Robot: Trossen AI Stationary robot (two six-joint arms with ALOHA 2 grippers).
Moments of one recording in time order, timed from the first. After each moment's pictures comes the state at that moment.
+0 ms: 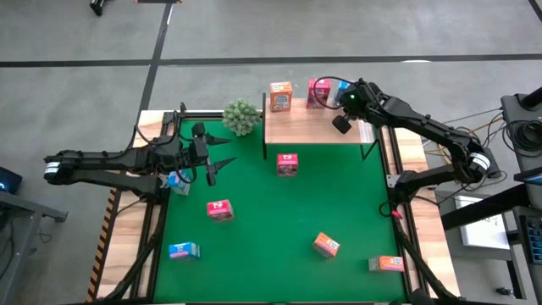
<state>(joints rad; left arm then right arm) 0.06 0.80 0.68 -0.03 -0.26 0.22 -0.73 1.27 1.10 -0.67 0.39 -0.18</state>
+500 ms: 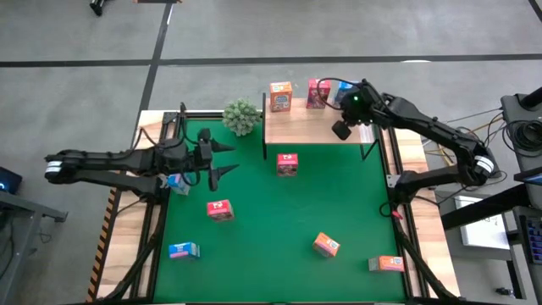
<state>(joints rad) 0.06 0.83 0.63 -0.01 -0.19 0.09 -0.68 1.22 1.13 -0.76 0.17 -0.08</state>
